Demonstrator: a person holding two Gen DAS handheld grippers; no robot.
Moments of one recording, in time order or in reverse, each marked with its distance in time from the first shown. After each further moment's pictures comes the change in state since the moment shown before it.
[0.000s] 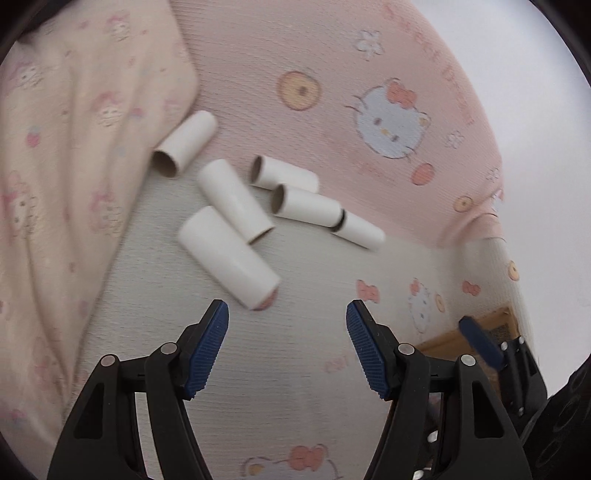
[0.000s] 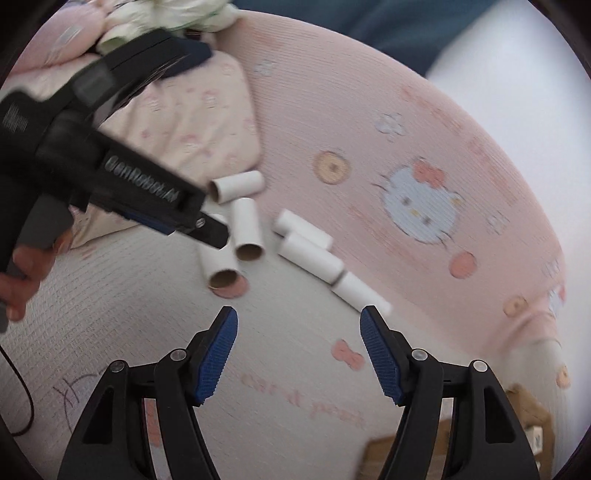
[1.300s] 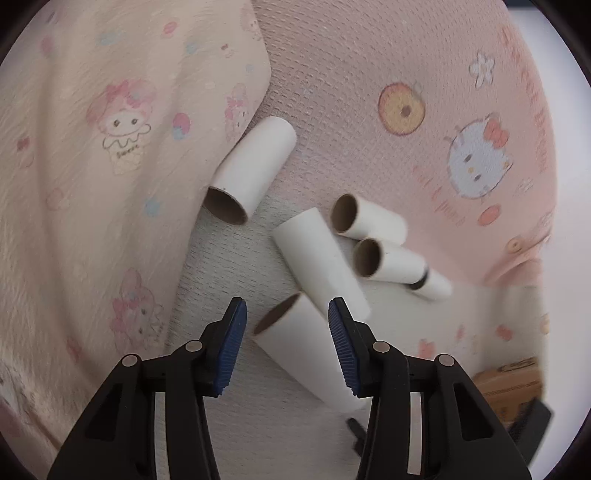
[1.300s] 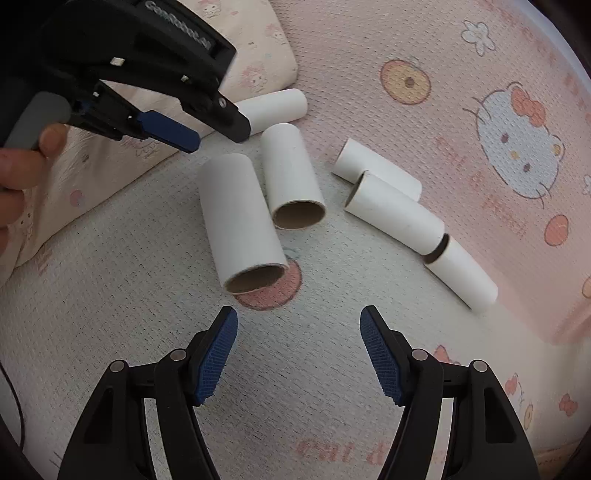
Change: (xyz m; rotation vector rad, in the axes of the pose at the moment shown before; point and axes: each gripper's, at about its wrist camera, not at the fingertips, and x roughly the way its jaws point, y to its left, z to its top) left arm 0.069 0.067 0.082 -0.085 0.070 0.112; right arm 0.133 0.020 0.014 0.066 0.242 0.183
